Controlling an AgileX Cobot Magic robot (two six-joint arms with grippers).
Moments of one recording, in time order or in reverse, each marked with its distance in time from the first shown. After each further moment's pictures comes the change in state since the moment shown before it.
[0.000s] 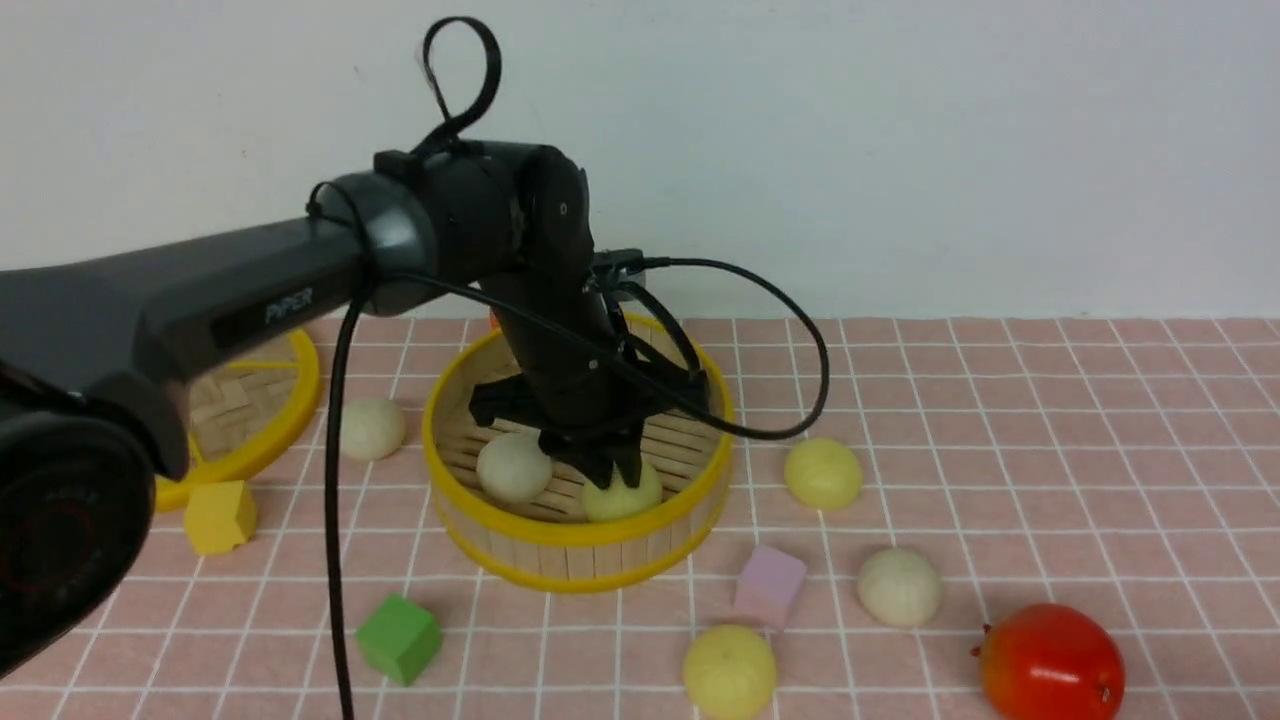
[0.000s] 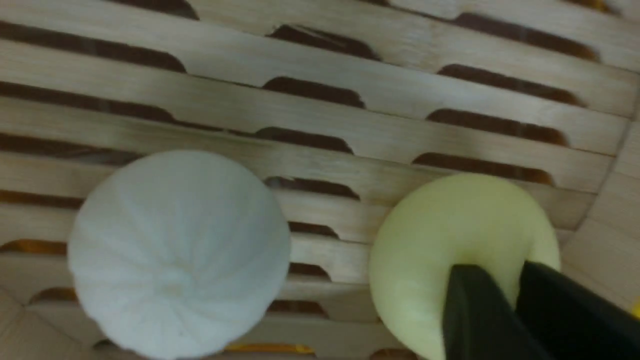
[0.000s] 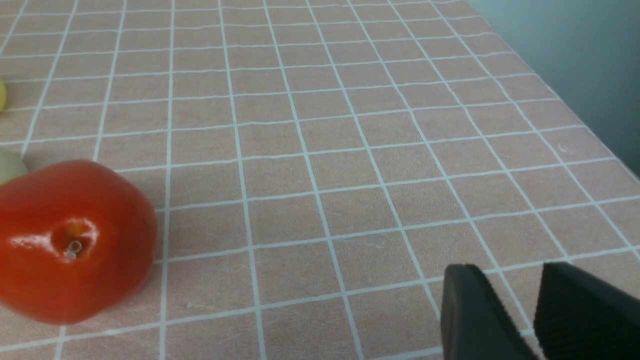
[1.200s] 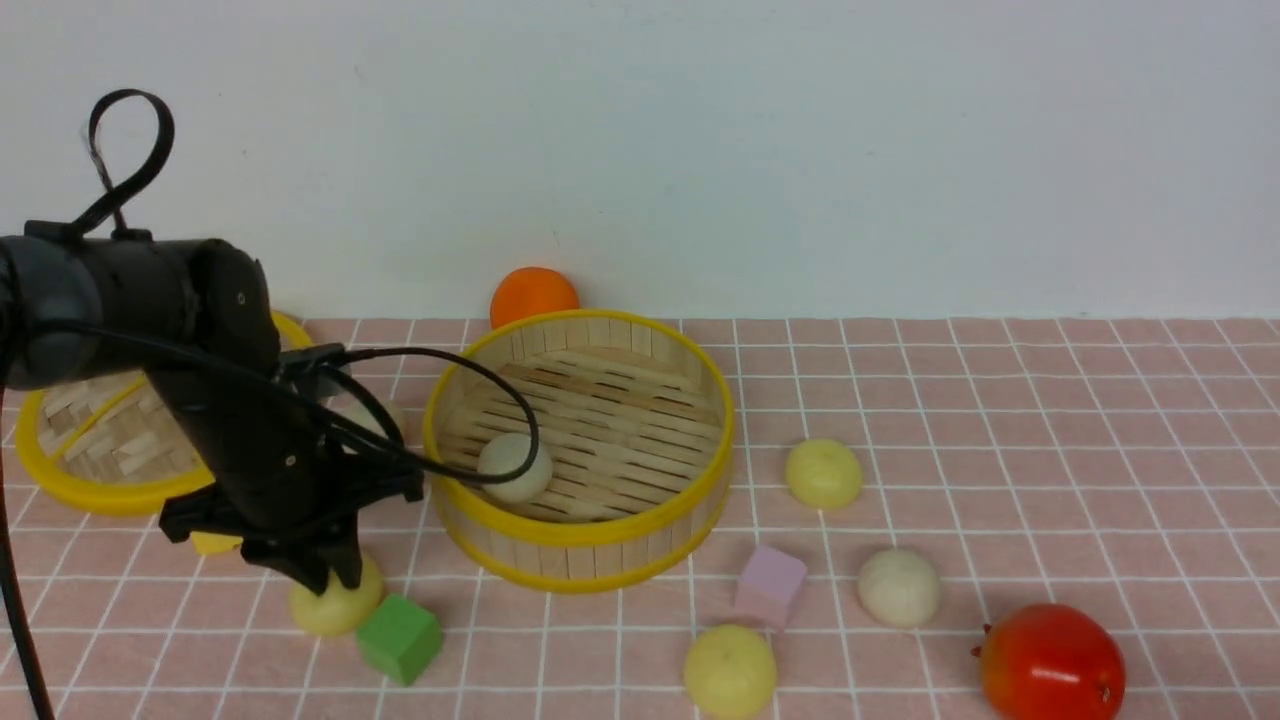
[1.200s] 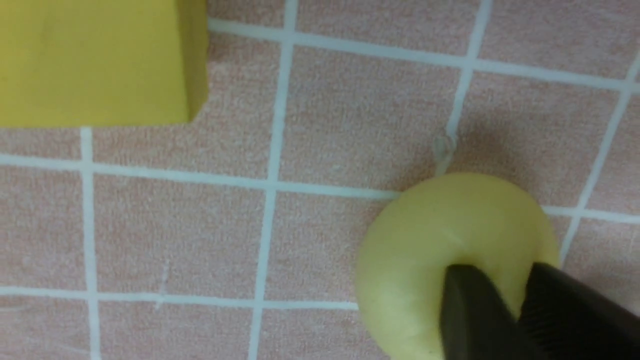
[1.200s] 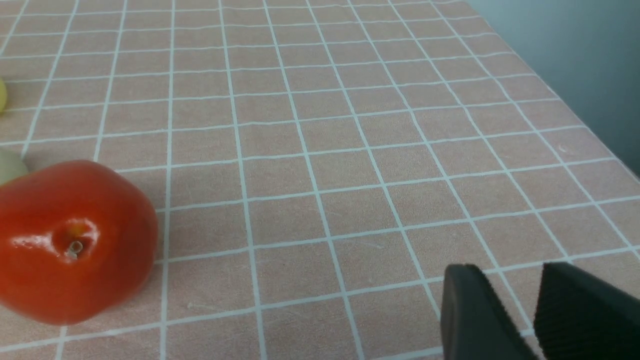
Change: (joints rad) right arm 0.000 0.000 0.000 0.000 0.000 0.000; left arm 0.337 -0.224 0.535 0.041 -0.141 0.101
